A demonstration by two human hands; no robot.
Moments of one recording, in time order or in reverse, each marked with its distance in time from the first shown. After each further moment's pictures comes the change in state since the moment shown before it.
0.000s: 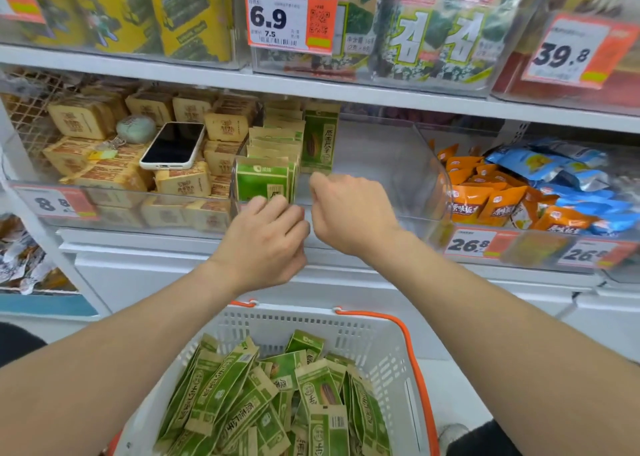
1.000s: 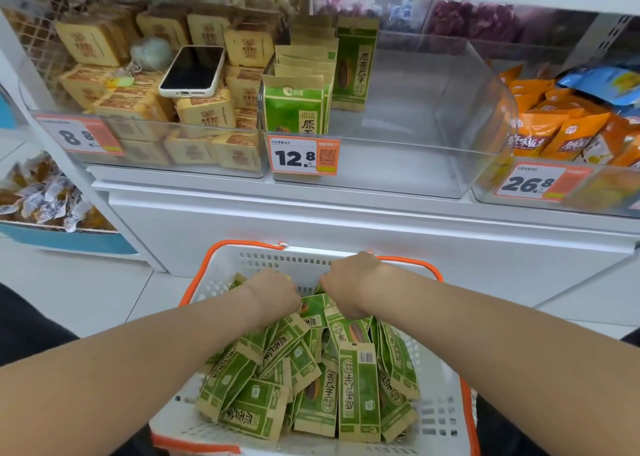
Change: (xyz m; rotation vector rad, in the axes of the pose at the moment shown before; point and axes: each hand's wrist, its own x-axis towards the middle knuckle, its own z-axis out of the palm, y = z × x) left_hand -0.120 0.080 0.031 -0.180 -1.380 0.304; right_hand -0.087 -0.078 0.097 -0.219 -1.062 -0.354
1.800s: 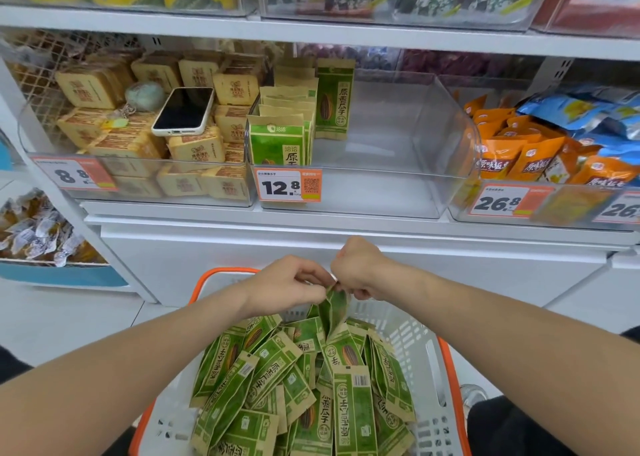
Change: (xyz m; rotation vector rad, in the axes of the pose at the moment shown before) left_hand -0.022 -0.018 -0.052 -1.591 0.454 0.093; right_hand -0.004 0.045 -0.005 1.462 0.263 0.523
